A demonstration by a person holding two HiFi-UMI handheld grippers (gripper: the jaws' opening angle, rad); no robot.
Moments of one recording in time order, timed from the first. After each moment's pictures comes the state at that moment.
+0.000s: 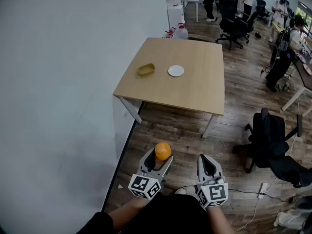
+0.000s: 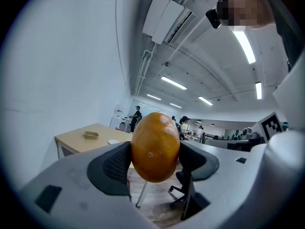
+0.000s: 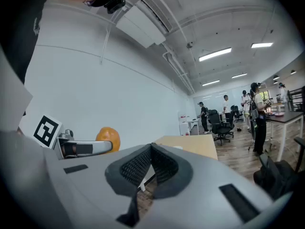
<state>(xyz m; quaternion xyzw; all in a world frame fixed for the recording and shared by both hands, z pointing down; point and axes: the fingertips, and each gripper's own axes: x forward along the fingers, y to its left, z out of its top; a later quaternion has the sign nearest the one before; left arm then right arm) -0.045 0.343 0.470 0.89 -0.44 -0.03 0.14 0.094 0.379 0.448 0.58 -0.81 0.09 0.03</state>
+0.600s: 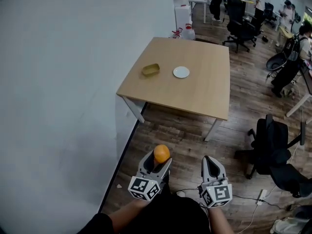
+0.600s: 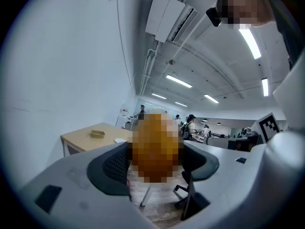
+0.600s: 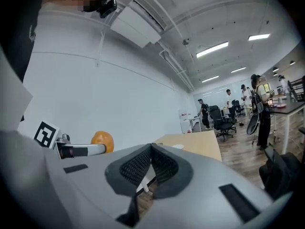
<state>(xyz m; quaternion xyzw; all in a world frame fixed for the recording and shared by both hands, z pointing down) -0.052 0.332 0.489 0.87 -0.47 -0.02 0.15 0.115 0.360 0.466 0.57 -0.81 0.11 0.01</state>
